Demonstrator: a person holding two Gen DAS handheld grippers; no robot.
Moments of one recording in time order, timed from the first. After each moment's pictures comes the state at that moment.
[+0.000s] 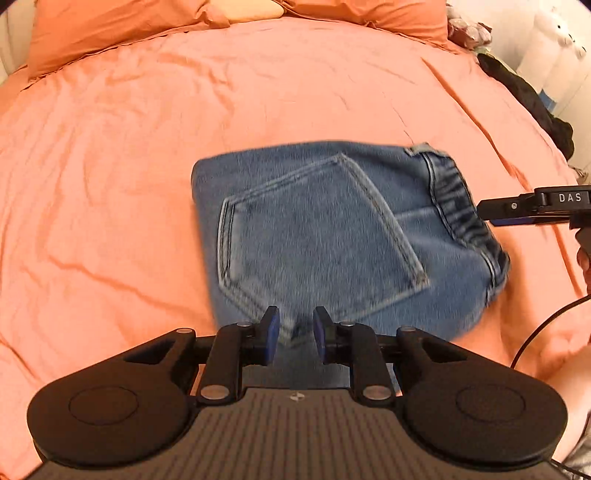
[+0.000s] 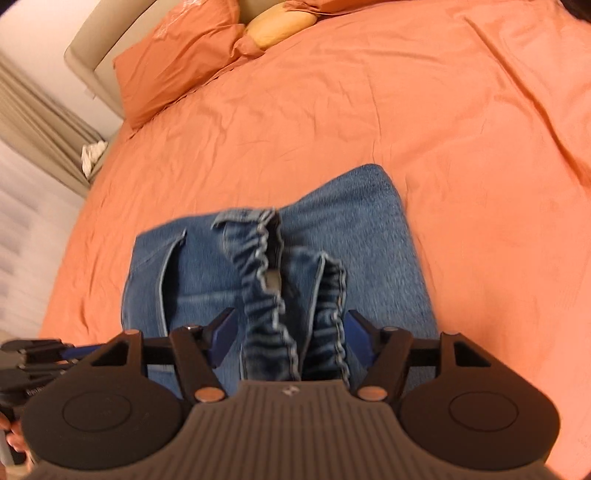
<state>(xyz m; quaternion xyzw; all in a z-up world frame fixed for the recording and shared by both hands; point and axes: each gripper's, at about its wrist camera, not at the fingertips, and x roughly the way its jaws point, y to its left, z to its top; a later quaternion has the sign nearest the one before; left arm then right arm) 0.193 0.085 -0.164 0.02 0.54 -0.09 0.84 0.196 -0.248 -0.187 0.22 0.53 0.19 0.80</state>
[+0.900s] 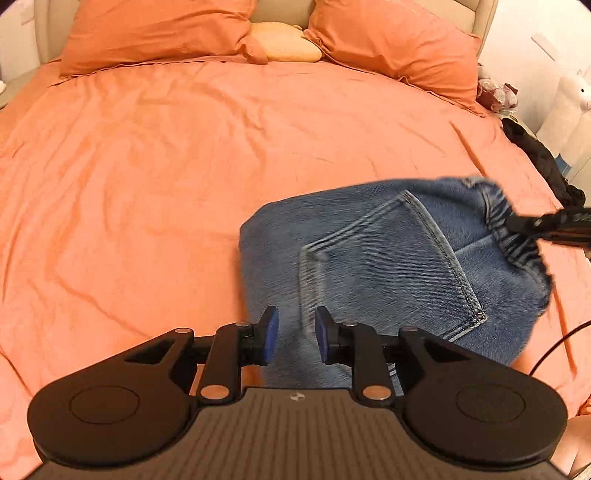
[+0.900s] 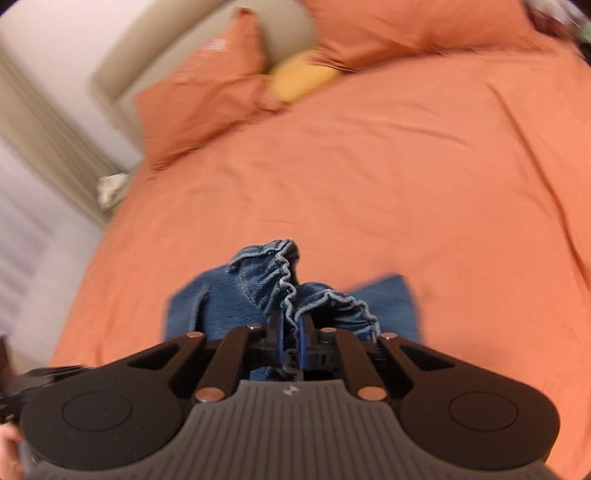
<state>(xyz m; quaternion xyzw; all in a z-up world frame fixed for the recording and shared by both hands) 0.215 0.101 -0.150 -0.03 0.49 -0.06 0.87 0.244 -0.265 -0.150 0.22 0.48 0.17 0.83</state>
